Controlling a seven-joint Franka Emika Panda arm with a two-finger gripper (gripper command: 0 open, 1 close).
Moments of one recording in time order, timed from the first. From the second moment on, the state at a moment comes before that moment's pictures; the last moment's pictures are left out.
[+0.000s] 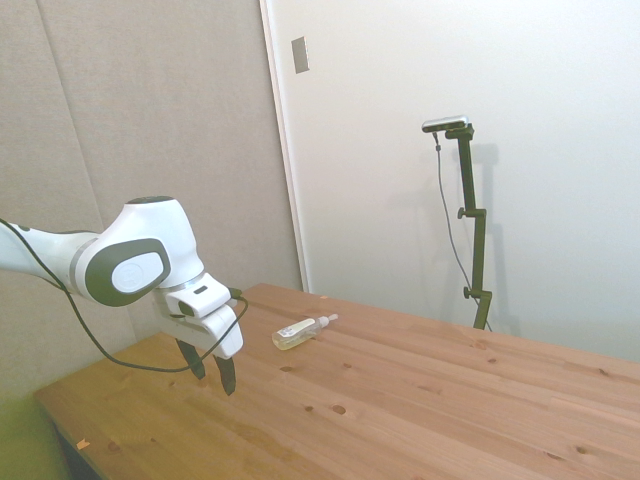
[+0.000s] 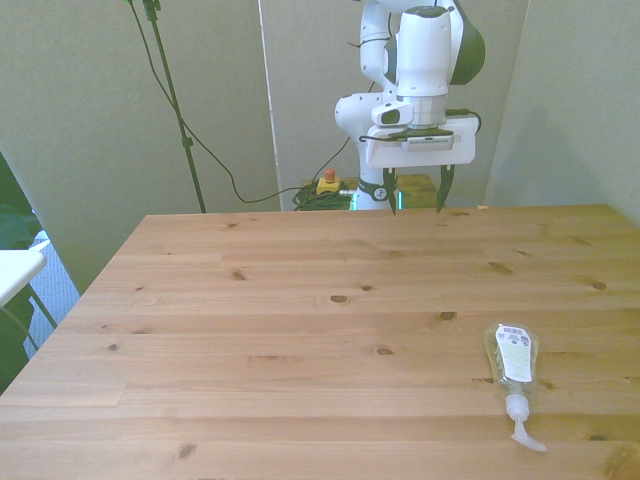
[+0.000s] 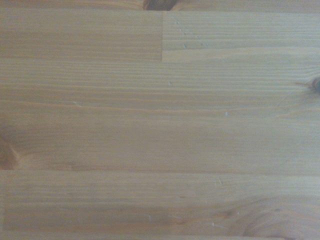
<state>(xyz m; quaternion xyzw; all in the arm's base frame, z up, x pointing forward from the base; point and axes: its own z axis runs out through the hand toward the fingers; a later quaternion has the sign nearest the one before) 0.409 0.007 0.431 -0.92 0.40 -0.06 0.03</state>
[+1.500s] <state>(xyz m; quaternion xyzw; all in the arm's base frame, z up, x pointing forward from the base) 0.757 0.078 0.399 -0.83 0.53 -0.17 0.08</state>
